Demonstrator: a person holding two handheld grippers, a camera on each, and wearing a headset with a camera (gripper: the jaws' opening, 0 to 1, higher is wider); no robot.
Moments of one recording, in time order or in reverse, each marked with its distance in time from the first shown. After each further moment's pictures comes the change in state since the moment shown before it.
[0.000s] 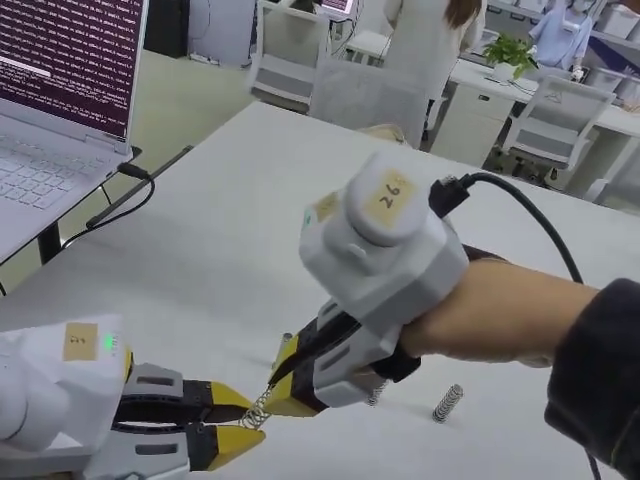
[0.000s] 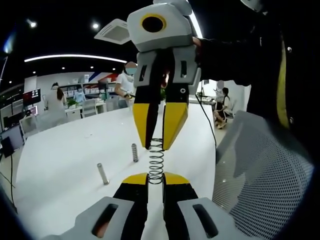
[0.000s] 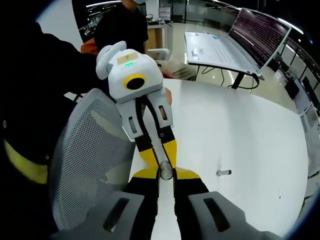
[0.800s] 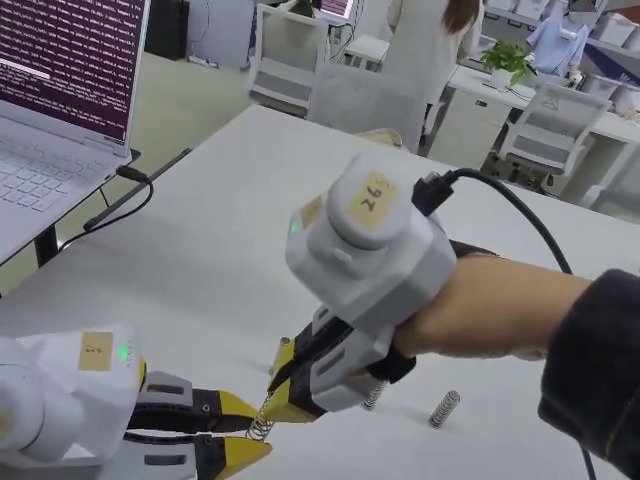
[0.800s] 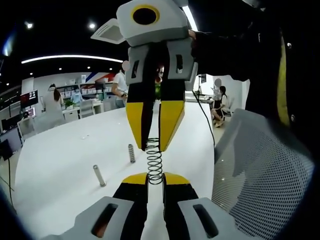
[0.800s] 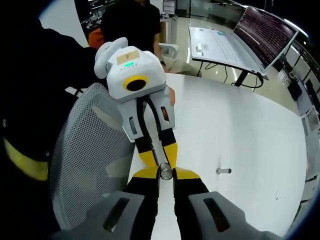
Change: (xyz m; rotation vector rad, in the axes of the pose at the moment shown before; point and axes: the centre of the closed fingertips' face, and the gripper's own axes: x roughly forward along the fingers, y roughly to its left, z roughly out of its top) left arm 0.006 -0.003 -0.002 0.016 0.007 -0.020; right arm 0.000 0.000 -0.005 -0.026 0.061 0.011
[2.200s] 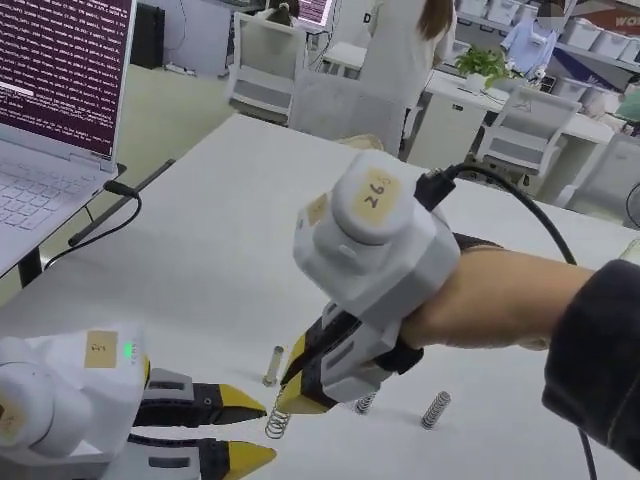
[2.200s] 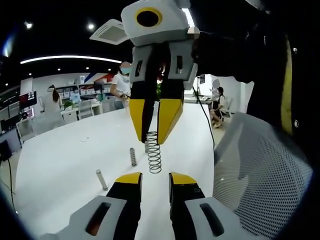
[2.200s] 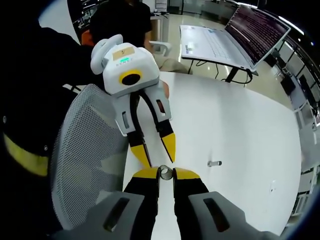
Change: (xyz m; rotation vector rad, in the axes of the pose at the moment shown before) left arm -0.003 0.006 0.010 -0.001 -0.006 -0.009; right arm -0.019 -0.014 -0.007 0.043 0.030 -0.070
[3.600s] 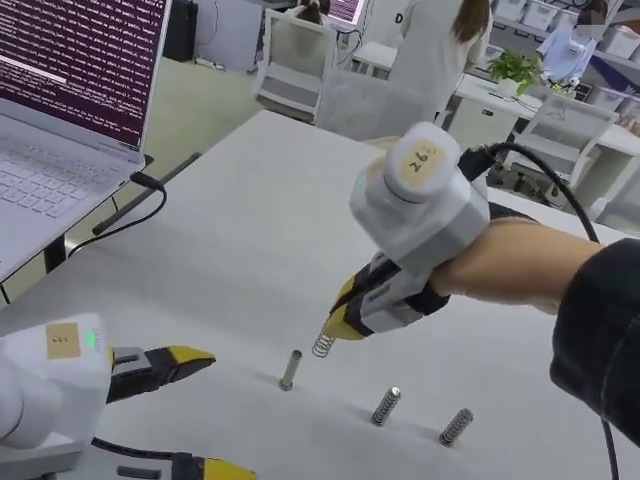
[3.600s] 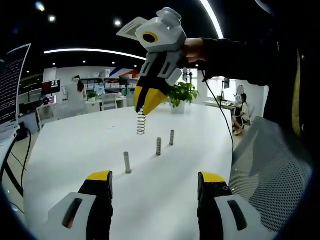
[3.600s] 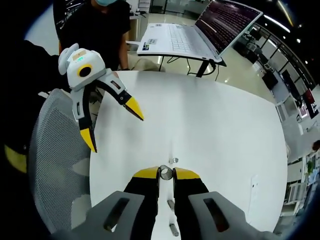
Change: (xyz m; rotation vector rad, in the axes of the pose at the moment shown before) left arm -0.028 0.035 -0.021 -0.108 0.008 0.200; right arm -0.003 -0.091 -0.008 0.045 0.003 -0.166
